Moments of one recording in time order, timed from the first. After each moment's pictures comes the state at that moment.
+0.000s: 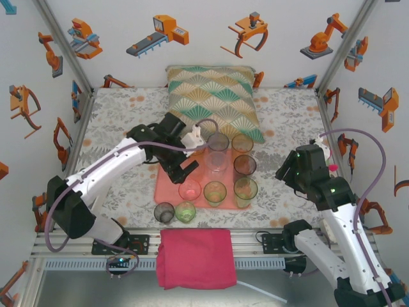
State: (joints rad) left arm -0.74 1.47 1.33 -1.01 0.16 0.32; right arm 0.31 0.72 0.93 -1.07 0.20 0.71
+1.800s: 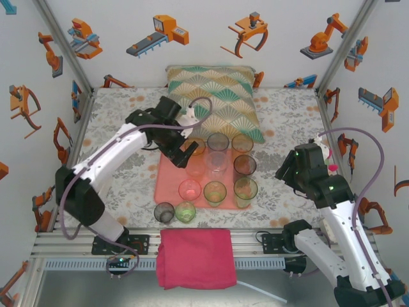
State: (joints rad) left arm -0.63 1.55 1.48 -1.04 0.20 0.28; right arm 0.30 0.74 0.93 -1.07 0.21 0.71
